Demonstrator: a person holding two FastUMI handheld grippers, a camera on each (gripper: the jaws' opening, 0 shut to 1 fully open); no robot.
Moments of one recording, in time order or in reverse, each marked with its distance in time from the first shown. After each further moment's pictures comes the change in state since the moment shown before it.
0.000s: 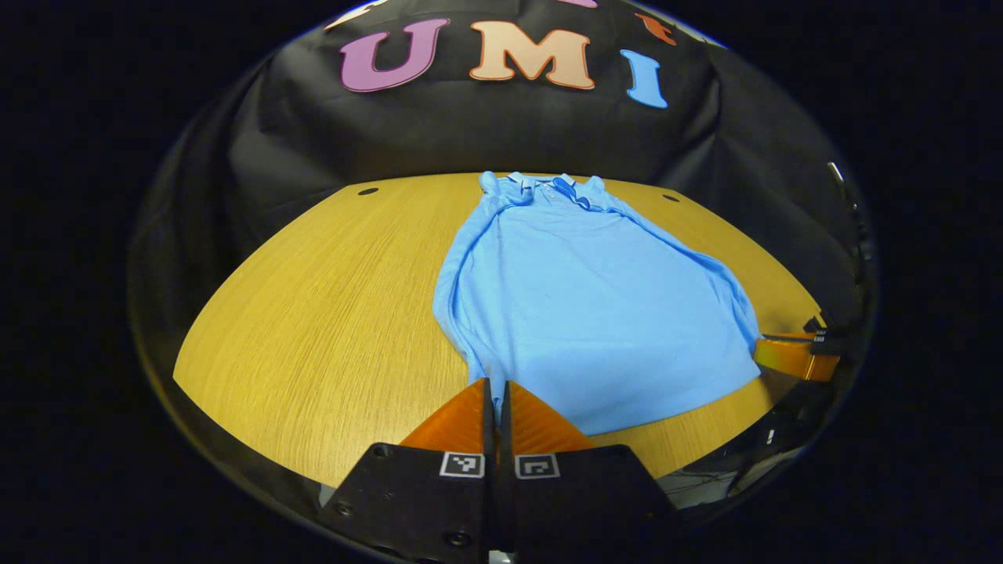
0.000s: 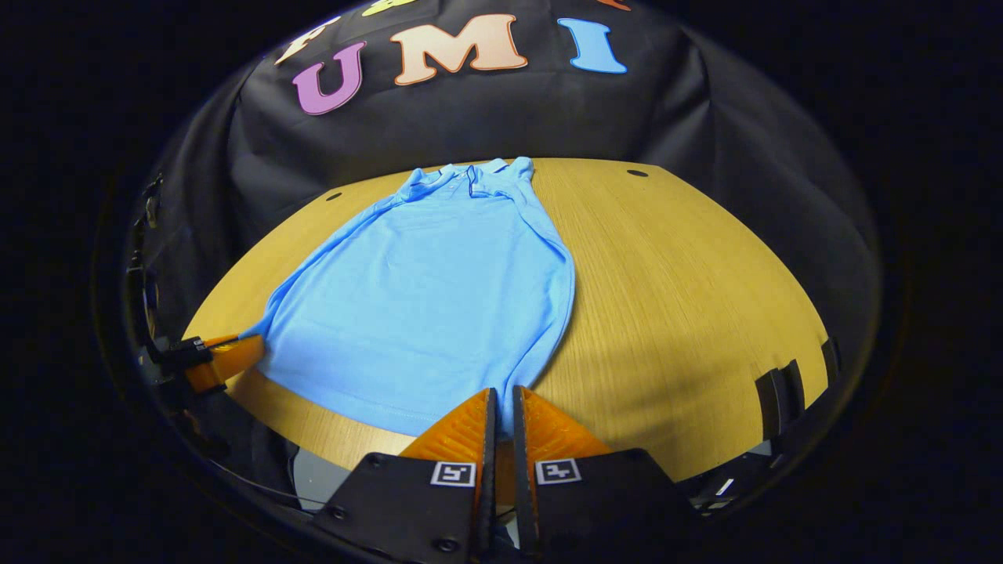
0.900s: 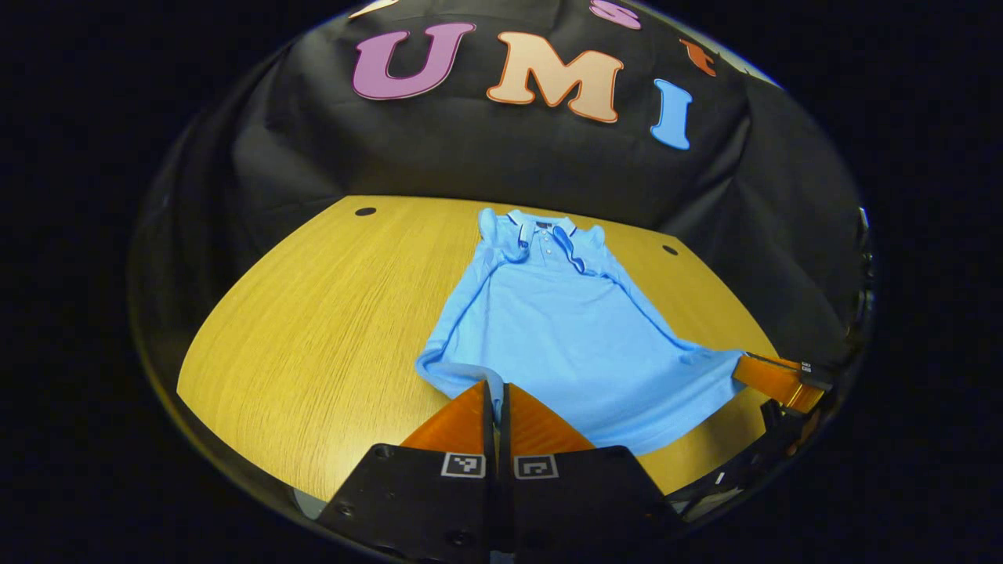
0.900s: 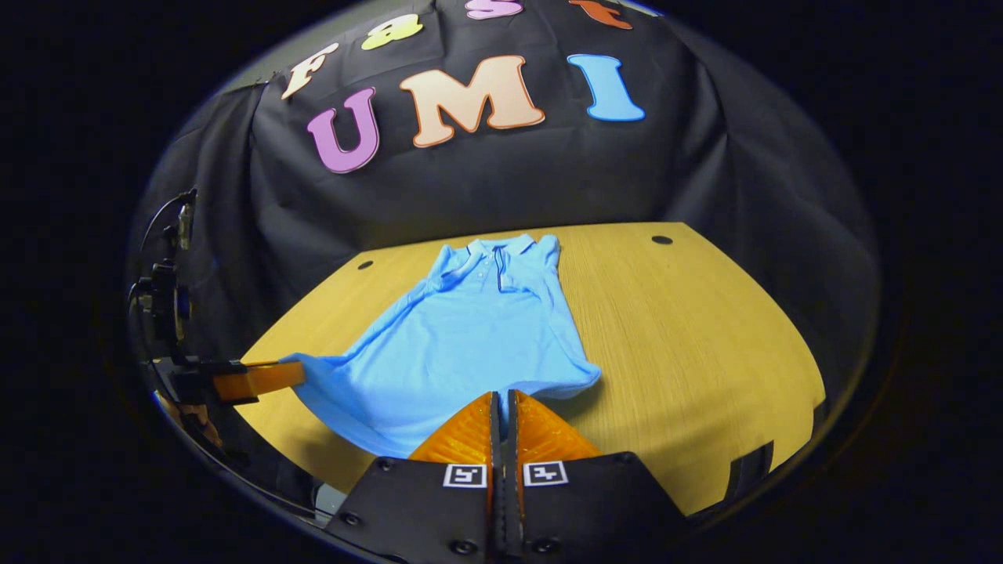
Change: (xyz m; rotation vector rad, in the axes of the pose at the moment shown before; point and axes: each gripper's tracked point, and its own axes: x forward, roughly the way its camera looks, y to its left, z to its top) left arm -0.009 -0.020 0.123 -0.086 -0.056 -0.075; right arm -0.018 0.021 0.144 0.024 -0.208 0.116
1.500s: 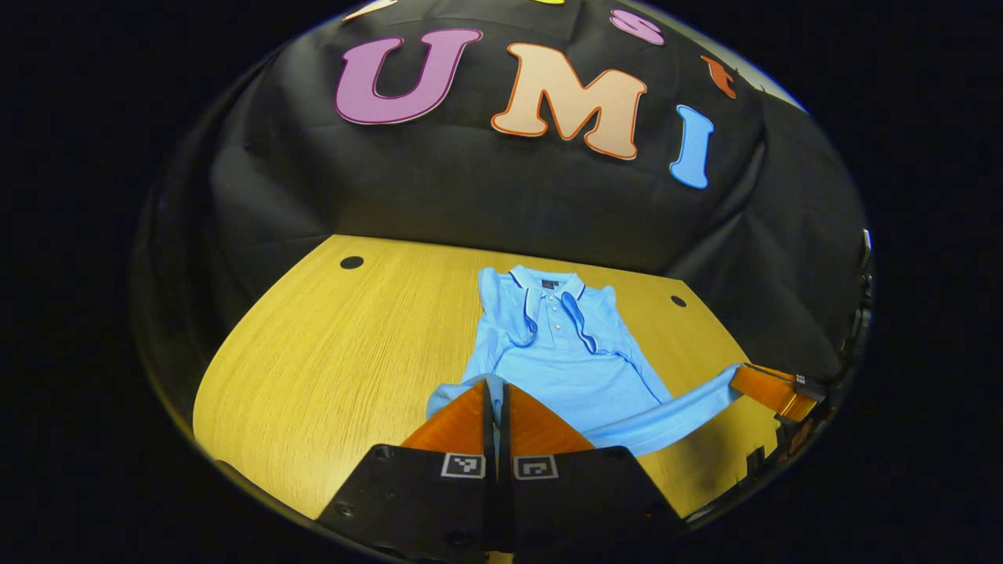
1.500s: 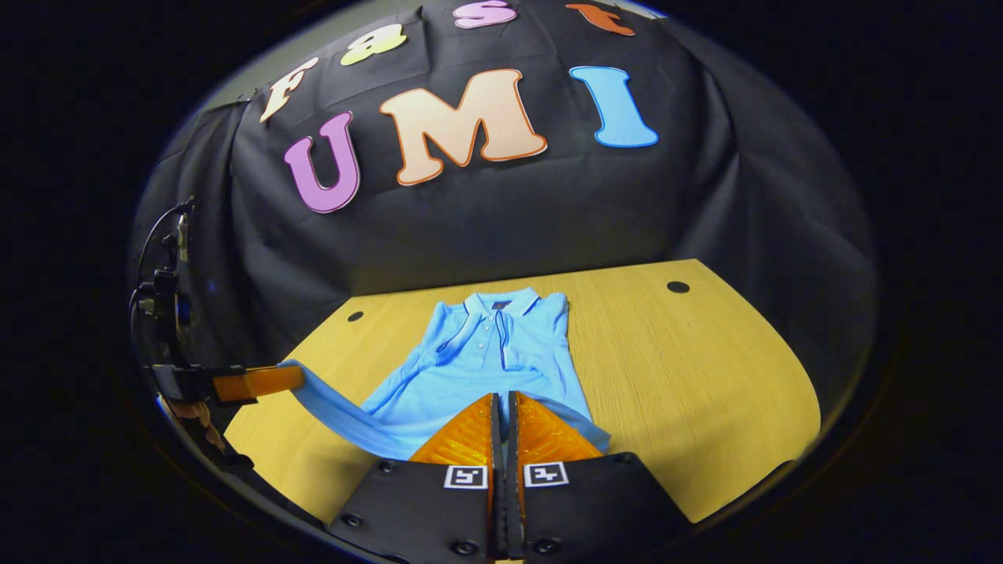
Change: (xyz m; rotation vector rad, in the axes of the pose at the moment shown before) left arm 0.071 0.023 0.117 -0.001 -0.054 -0.027; right arm 0.082 0.006 0.109 0.041 -0.086 -0.020
